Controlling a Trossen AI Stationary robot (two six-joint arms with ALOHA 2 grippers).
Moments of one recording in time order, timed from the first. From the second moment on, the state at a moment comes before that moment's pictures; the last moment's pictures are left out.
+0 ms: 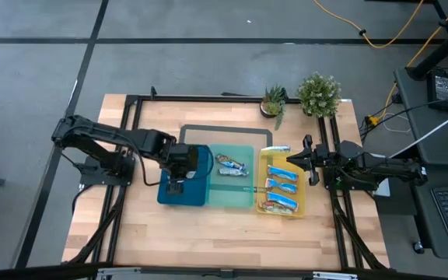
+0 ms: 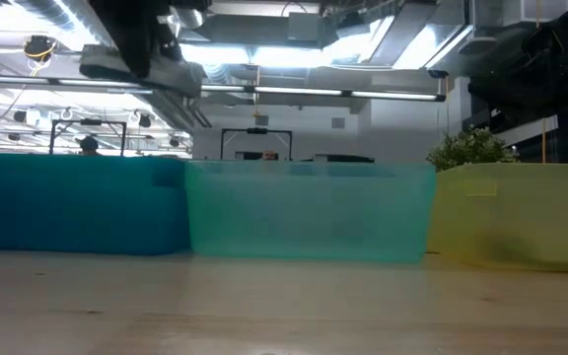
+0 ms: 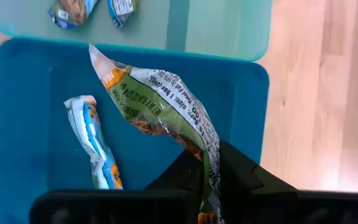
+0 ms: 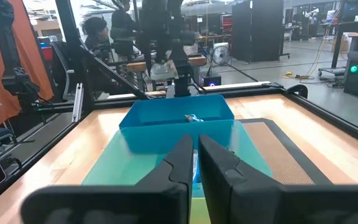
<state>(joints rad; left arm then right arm) -0.13 1.41 1.23 -1.06 0.07 -0.23 -0.08 0.02 0.01 0.04 -0.10 0.10</state>
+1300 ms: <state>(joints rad) -0.12 1.41 0.69 -0.54 -0.01 -0.19 -0.08 0.02 0.01 0.04 -0.10 0.10</state>
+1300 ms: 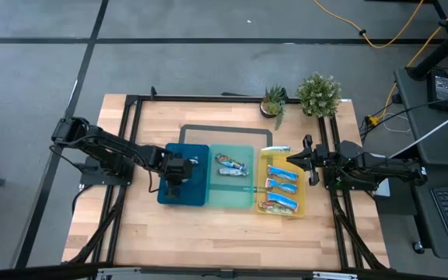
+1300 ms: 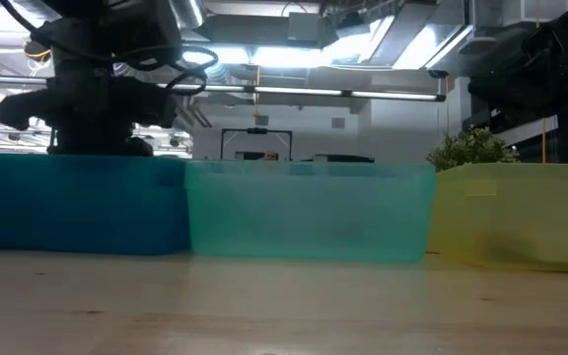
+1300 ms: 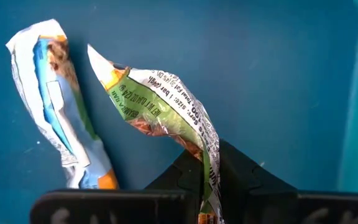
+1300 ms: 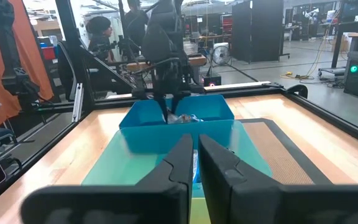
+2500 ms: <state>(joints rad) 0.08 1.40 1.13 -0.87 -0.42 0.27 -0.08 0.02 0.01 0.04 -0.10 0.10</state>
